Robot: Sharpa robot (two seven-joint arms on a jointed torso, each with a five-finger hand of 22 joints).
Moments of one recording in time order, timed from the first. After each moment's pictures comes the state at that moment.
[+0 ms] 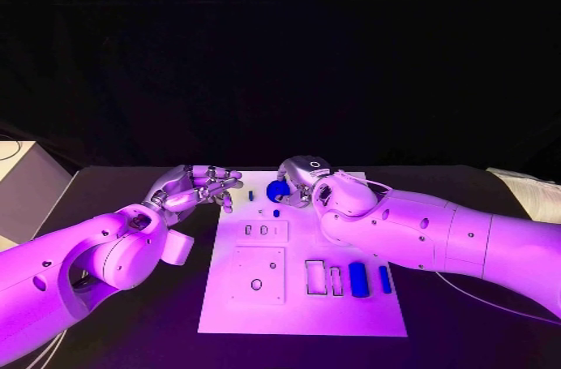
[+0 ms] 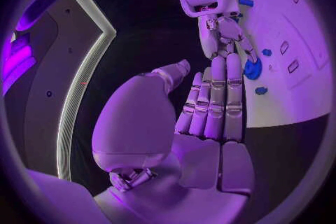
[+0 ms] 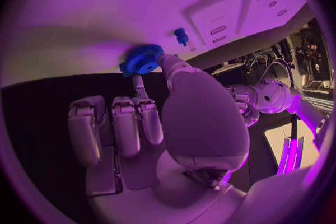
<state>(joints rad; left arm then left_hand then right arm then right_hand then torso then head) 1.02 -0.95 0.30 1.66 -0.32 -0.22 0.23 1.37 -0.18 0.55 0.10 0.05 0.92 0.20 0.21 0.20 1.12 0.14 0.07 0.07 1.07 0.07 0.71 0.59 0.18 0.97 0.16 0.86 0.52 1.35 -0.43 -0.13 1.22 -1.63 -0.42 -0.36 1.34 -0.22 0.27 0.29 0.34 0.87 0.18 0.17 0.36 1.47 0.09 1.57 1.31 1.47 0.02 1.57 1.31 0.01 1.47 0.12 1.57 1.31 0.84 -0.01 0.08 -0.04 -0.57</state>
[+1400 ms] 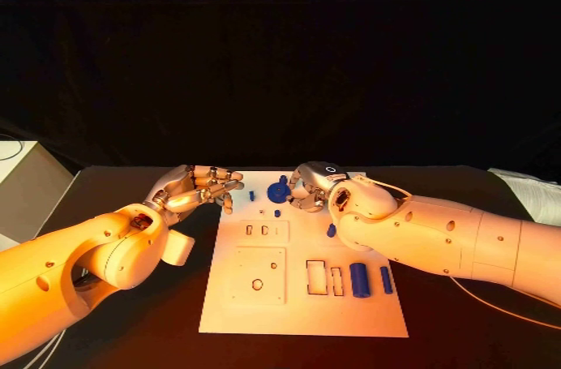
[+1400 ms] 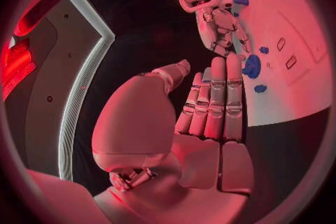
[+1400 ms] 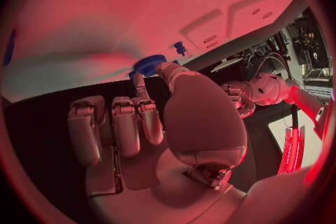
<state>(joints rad) 1.02 -0.95 0.30 1.65 -0.36 -0.22 0.23 1.37 -0.18 0.55 0.09 0.05 0.92 0.20 0.21 0.21 1.12 0.14 0.07 0.07 1.07 0.06 0.72 0.60 0.18 0.96 0.16 0.88 0.52 1.35 -0.53 -0.13 1.29 -1.55 -0.42 -0.32 1.26 -0.18 0.35 0.28 0.49 0.92 0.17 0.16 0.36 1.47 0.09 1.57 1.31 1.47 0.02 1.57 1.31 0.01 1.47 0.12 1.57 1.31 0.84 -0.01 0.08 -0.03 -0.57</state>
